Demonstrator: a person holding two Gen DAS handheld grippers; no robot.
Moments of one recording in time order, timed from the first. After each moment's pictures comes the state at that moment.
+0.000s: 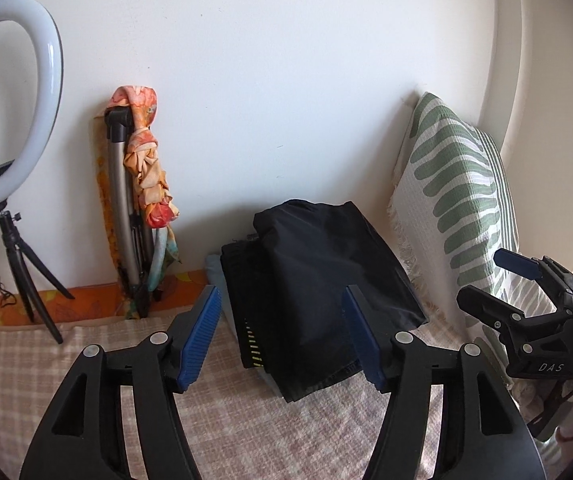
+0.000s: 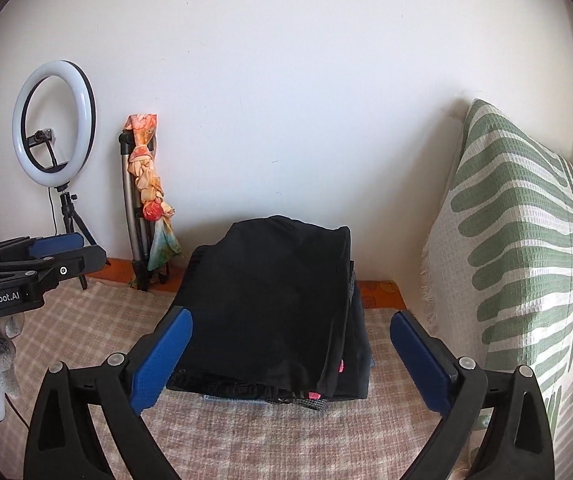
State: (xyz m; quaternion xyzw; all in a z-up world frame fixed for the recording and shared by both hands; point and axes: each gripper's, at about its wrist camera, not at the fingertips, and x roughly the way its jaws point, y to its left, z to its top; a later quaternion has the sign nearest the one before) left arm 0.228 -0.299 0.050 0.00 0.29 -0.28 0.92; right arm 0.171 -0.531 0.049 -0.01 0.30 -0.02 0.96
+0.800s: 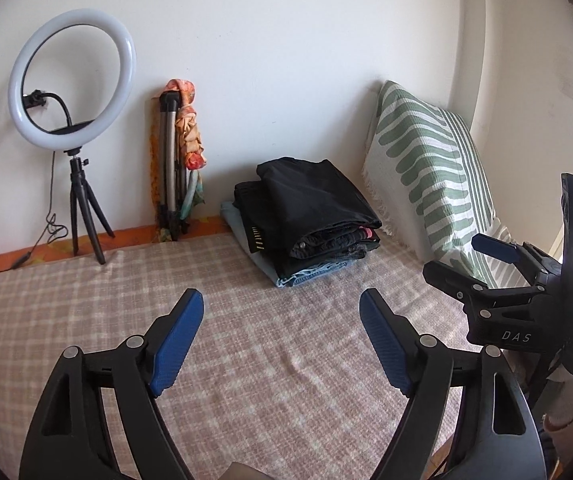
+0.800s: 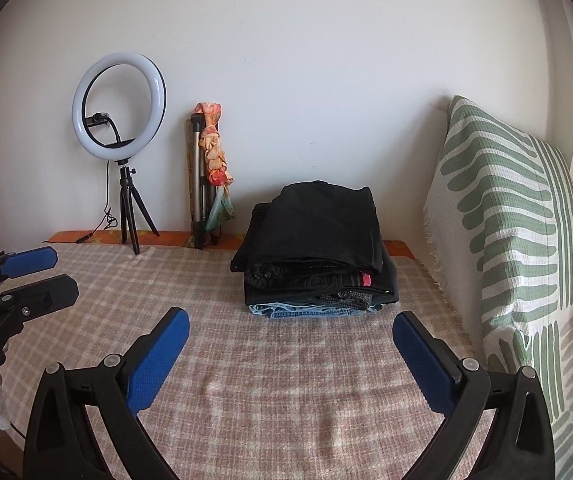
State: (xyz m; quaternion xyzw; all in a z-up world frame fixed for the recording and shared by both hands) left arm 0.066 -0.222 0.030 0.01 0.29 -0.27 0.92; right arm 0.026 -0.446 0.030 0.00 0.29 -0.04 0.96
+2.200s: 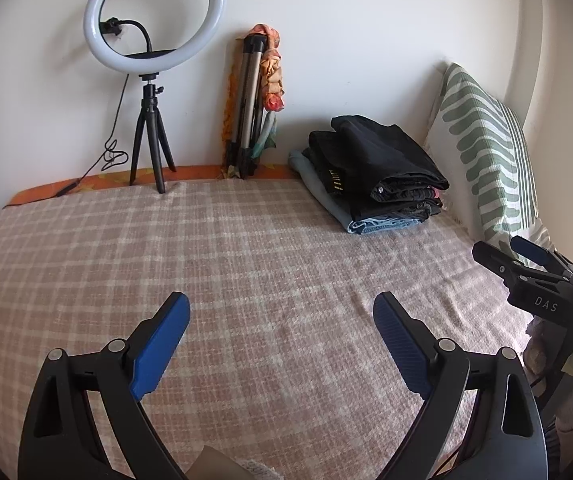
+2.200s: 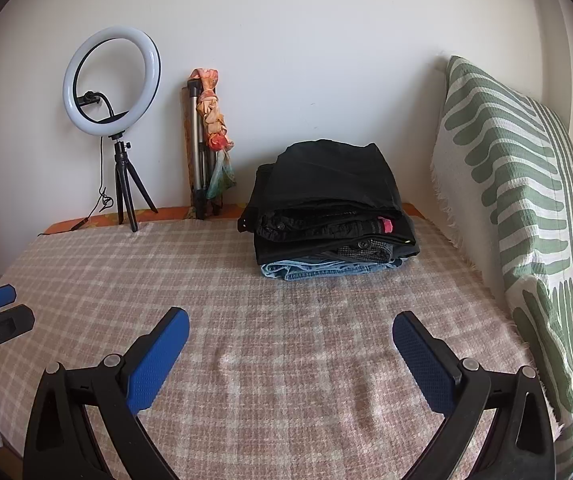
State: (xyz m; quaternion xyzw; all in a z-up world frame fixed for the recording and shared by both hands) left arm 0.061 -0.160 -0.023 -0.01 0.34 -0.19 0.92; right arm 0.030 -0.430 -0.021 0.03 0.32 -0.05 0.95
